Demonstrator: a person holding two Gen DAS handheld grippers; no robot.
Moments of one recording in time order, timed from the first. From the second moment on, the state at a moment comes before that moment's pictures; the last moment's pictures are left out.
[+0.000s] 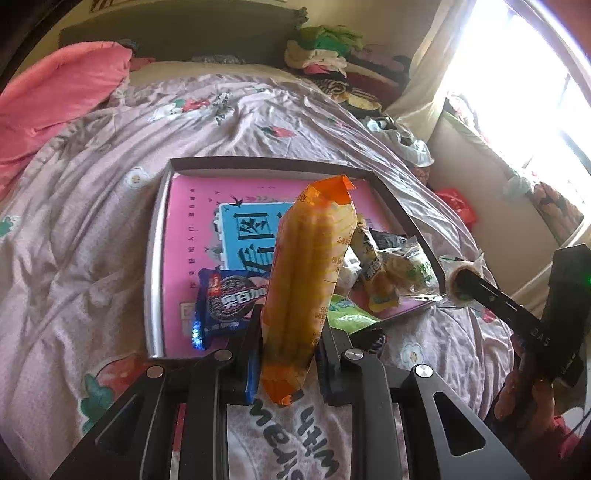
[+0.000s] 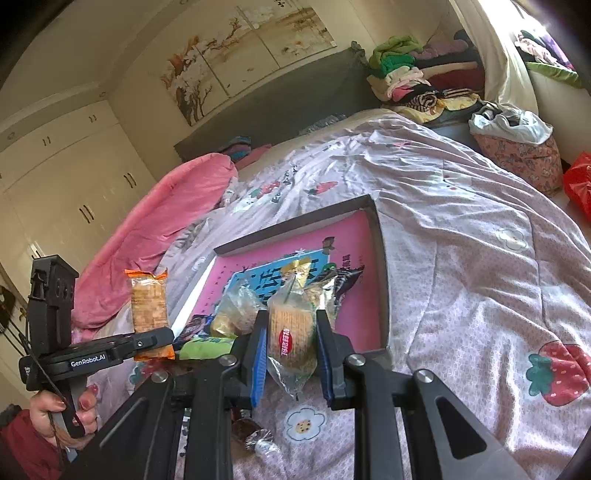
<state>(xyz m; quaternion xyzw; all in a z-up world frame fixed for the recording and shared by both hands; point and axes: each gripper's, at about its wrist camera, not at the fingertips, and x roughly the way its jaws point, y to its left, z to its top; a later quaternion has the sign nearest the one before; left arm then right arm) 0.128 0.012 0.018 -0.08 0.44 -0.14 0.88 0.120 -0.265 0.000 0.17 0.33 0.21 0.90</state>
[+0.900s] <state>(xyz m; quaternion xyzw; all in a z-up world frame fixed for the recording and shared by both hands) 0.154 -0.019 0.000 -0.05 0.45 -0.14 0.88 0.150 -0.279 -0.016 0.18 0.34 0.17 0.91</state>
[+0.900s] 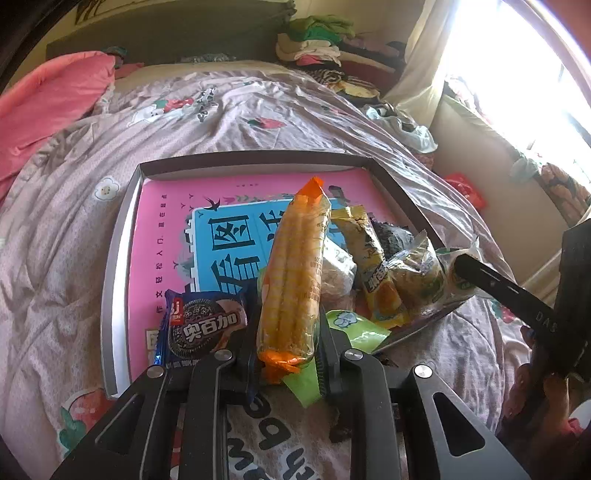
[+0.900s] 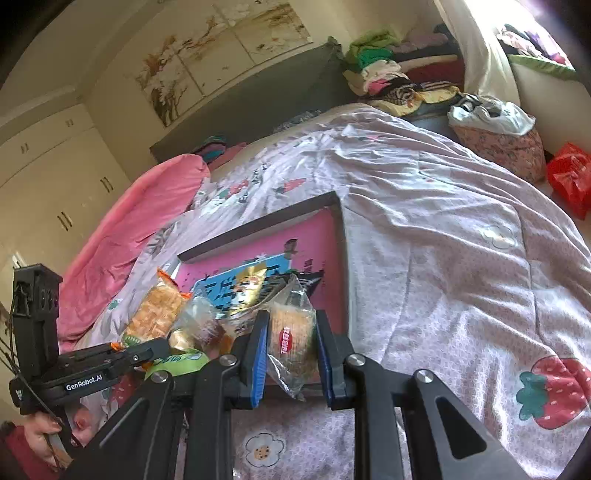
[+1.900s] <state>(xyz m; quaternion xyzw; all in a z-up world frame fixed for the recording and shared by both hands) 0.162 -0.027 0.001 -0.03 0.45 -0.13 0.88 0.164 -0.283 -0.017 0.18 0.33 0.16 0.91</state>
